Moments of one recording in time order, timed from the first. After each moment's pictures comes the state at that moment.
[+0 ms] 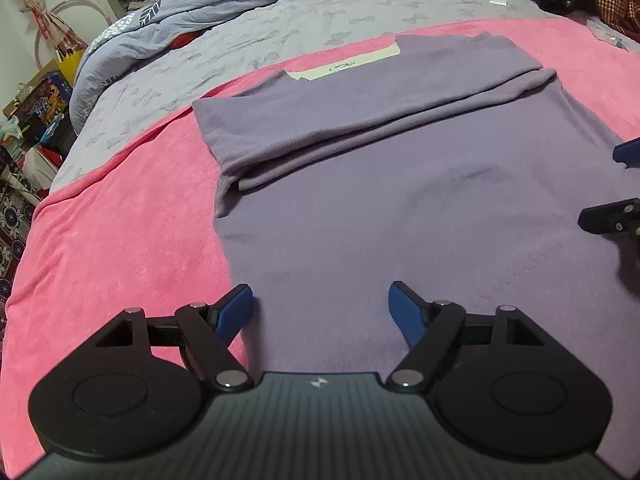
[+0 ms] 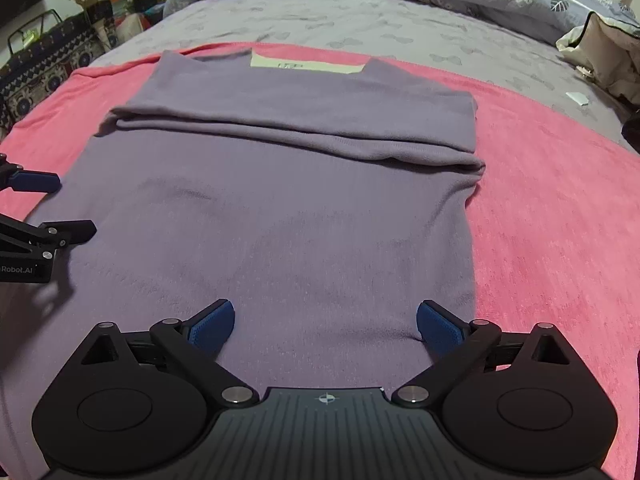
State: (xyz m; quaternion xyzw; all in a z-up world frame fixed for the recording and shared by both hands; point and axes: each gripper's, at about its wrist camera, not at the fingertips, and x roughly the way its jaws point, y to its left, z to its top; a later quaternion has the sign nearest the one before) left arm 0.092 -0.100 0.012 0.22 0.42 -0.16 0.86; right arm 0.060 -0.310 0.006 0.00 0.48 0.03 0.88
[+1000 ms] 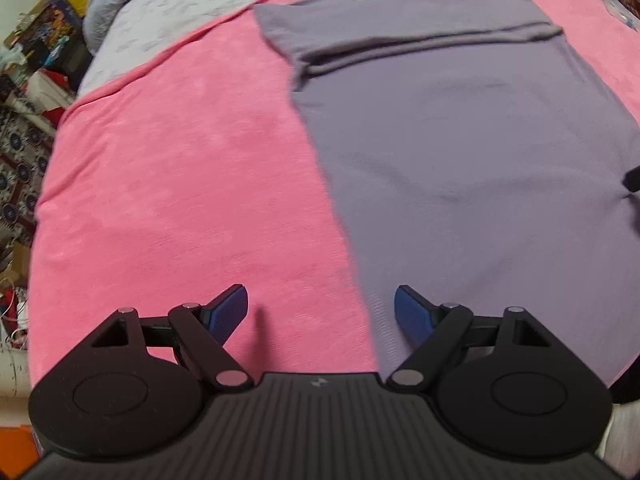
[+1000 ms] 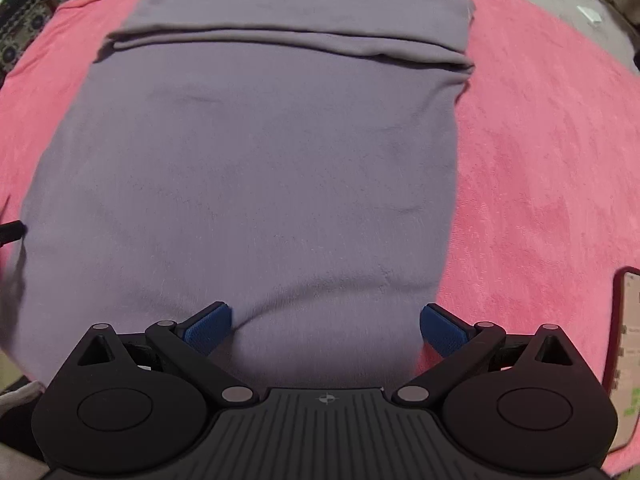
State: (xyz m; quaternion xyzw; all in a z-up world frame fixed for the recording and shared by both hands) left arm 0.055 -0.021 0.059 0.20 0.53 -0.12 0.81; right arm 0.054 -0.320 0.033 0.01 0.64 0.04 0.77
